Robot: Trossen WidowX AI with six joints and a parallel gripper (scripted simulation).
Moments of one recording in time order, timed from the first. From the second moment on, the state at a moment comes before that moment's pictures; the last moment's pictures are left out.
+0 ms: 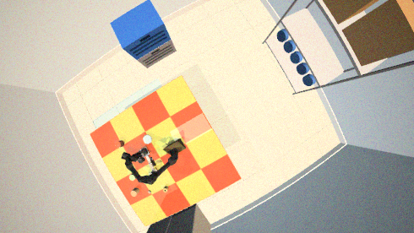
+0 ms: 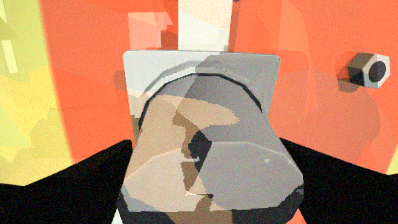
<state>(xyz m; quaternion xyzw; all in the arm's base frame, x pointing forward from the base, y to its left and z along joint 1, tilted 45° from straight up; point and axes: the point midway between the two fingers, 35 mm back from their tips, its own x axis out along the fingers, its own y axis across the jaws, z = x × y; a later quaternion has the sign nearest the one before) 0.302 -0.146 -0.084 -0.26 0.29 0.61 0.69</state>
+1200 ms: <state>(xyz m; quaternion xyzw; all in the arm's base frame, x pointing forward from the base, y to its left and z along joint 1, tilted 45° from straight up) 0.302 -0.162 -0.067 -0.25 0.30 0.61 0.69</state>
